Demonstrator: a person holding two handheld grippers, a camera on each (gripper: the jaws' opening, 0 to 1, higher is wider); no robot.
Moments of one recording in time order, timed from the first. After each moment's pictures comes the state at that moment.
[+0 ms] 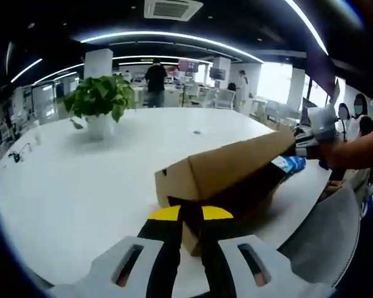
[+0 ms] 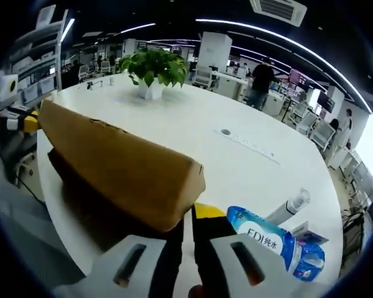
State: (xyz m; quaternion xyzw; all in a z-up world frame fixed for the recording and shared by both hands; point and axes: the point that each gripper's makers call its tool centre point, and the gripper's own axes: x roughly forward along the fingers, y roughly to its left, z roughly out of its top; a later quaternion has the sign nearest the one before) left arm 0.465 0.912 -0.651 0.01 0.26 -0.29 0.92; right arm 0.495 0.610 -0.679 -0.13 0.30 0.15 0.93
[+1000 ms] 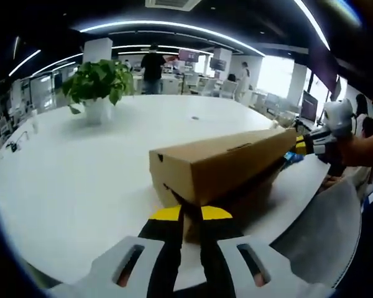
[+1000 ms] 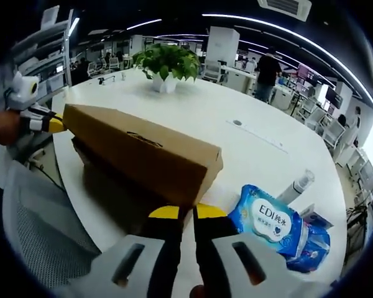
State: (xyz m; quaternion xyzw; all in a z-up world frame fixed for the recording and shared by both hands) left arm 0.449 0.912 -0.680 0.01 0.29 -0.29 0.91; right arm 0.441 0.626 -0.681 -0.12 0.32 0.18 0.92
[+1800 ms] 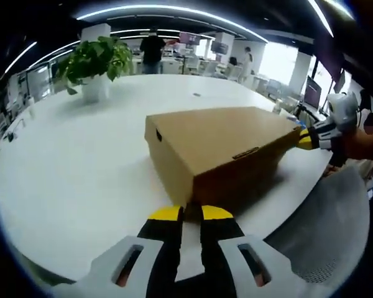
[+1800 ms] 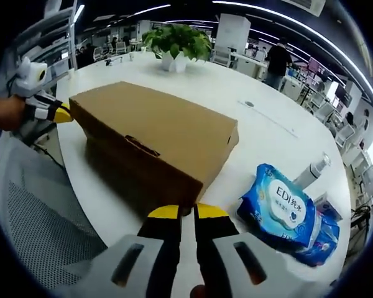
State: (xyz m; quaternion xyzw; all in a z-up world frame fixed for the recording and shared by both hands) left arm 0.442 0.916 -0.732 0.02 0.35 -0.28 0.89; right arm 0.426 0.628 -0.730 -0.14 0.38 0.20 0.89
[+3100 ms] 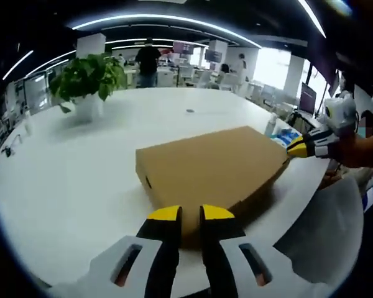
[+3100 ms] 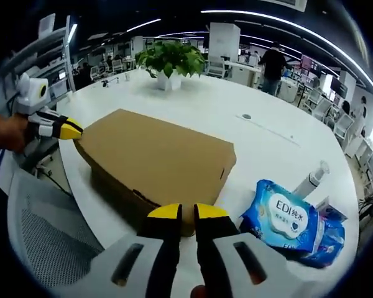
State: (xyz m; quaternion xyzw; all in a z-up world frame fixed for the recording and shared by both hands) left arm 0.463 0.892 -0.695 0.03 0.32 -0.30 0.90; right arm 0.444 0.639 -0.697 -0.08 0.34 0.20 0.92
